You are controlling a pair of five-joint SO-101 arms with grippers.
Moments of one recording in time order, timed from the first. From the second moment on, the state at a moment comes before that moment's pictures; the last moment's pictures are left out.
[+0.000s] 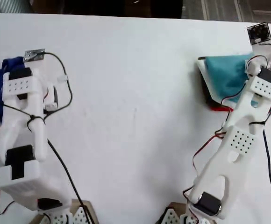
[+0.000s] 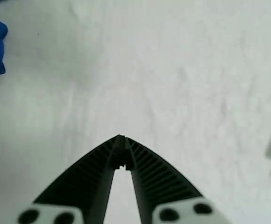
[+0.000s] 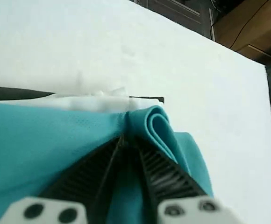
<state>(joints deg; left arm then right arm) -21.2 8.1 8.0 76.4 -0.3 25.5 67.9 -75.2 48.9 41.6</state>
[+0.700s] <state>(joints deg) -21.2 -2.7 8.1 81.8 -0.3 17.8 43.5 -70.6 100.0 40.9</state>
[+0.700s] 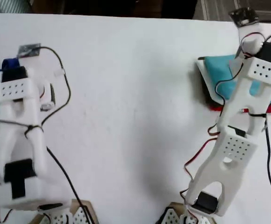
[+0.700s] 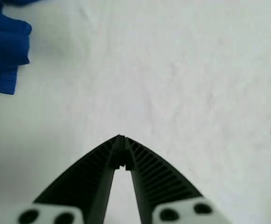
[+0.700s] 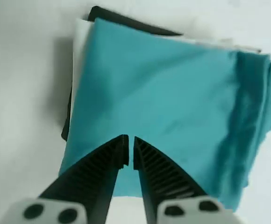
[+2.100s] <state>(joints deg) -21.3 -10.5 8.1 83.3 -4.1 36.1 49.4 -68.4 73.1 25.5</state>
